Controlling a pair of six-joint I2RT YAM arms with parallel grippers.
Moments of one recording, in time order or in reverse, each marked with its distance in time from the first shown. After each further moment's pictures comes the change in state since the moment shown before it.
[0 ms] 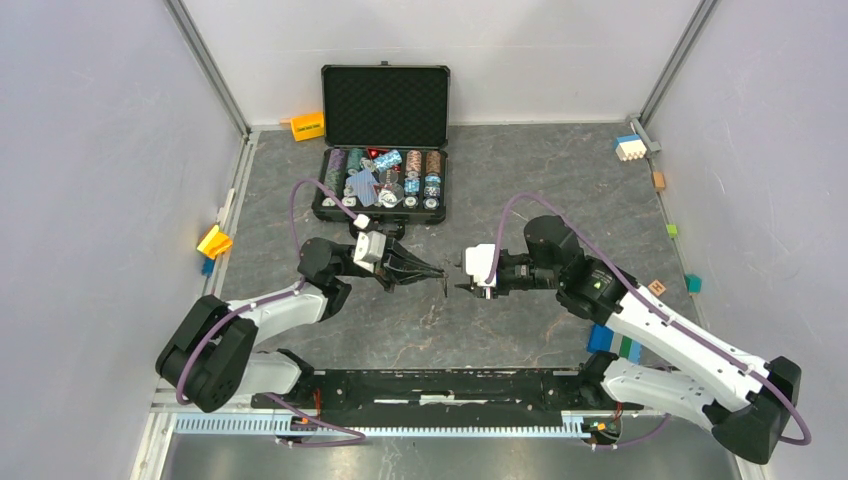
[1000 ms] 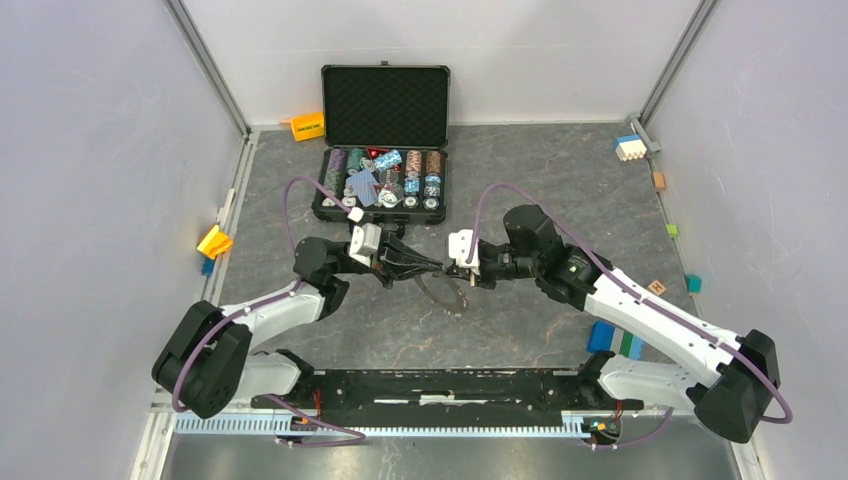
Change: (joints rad) left arm 0.012 -0.036 0.018 -0.009 -0.037 -0.064; right arm -0.023 0.146 0.033 0.045 -0.039 0.064
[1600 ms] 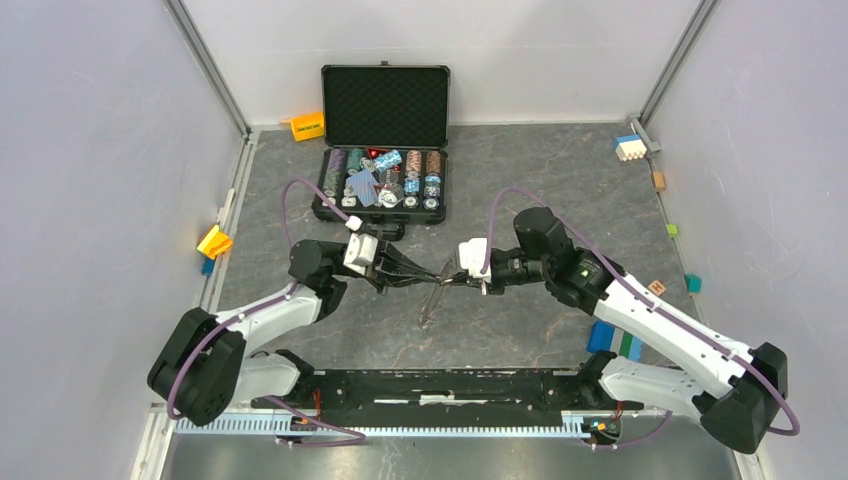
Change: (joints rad) left arm 0.000 -0.040 0.000 0.005 0.126 0.016; right arm -0.022 -0.062 -0.008 -0.068 -0.102 -0.065
